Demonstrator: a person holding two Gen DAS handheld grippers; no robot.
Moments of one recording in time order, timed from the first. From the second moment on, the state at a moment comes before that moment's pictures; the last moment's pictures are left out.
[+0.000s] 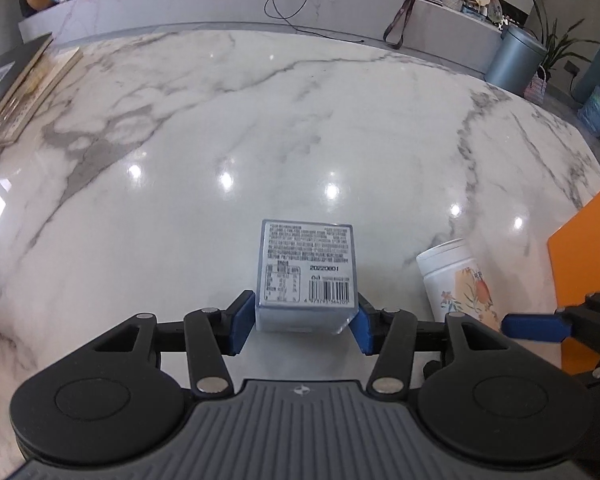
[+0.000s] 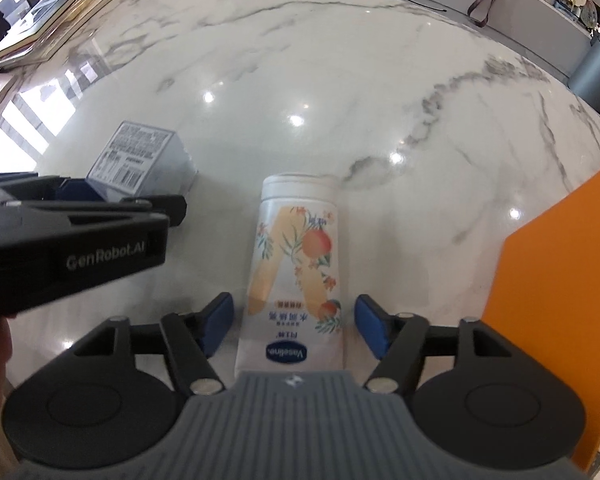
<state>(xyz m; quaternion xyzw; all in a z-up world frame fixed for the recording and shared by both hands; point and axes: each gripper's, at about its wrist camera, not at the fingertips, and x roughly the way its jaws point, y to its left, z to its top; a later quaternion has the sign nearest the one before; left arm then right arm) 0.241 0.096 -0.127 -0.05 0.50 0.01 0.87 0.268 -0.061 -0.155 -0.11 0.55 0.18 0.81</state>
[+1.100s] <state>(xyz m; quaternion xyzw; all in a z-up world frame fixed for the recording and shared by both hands) 0.215 0.093 -0.093 -0.10 0.49 -0.02 0.87 0.240 -0.076 -0.112 -0.09 0.49 0.19 0.85</state>
